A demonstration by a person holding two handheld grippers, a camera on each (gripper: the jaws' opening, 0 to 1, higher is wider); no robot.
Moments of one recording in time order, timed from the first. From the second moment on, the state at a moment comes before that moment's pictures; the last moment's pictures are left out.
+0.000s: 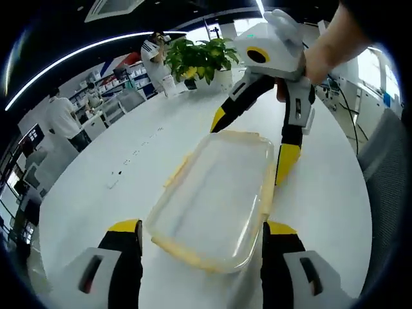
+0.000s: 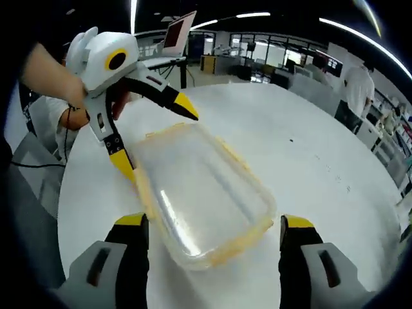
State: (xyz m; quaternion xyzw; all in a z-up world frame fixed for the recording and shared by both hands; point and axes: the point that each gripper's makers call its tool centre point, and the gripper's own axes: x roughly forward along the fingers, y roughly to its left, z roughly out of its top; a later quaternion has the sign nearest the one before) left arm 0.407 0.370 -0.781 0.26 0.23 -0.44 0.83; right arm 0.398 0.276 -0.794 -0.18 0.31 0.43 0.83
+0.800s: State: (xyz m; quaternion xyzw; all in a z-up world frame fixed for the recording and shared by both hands) left arm 0.387 0.379 -0.785 0.11 0.26 -0.37 0.89; right arm 0.381 0.282 -0.785 -0.10 0.30 0.40 0.86
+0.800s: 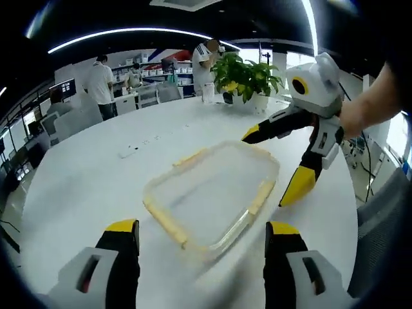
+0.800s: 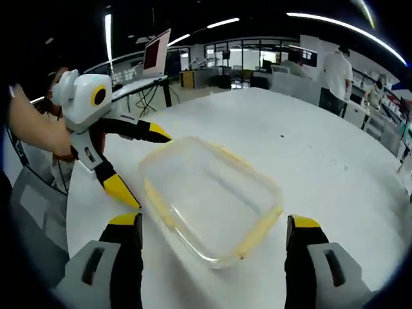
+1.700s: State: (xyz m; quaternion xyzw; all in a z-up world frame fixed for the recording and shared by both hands) left arm 0.368 0.405 -0.773 0.02 0.26 -0.34 0.91; right arm 0.366 0.263 -0.756 -0.01 0.28 0.36 0.89
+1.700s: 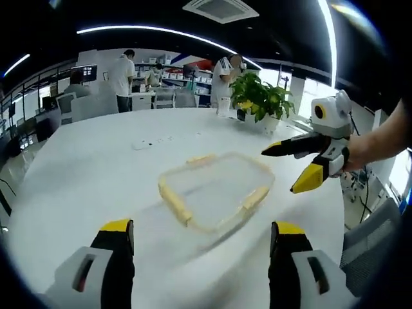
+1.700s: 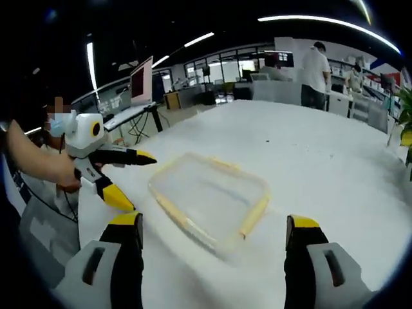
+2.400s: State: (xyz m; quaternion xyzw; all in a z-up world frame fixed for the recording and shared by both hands) left arm 0.342 0.415 -0.762 -0.02 0.25 -0.32 0.91; right arm 0.337 0.249 -0.744 0.00 0.26 0.33 0.91
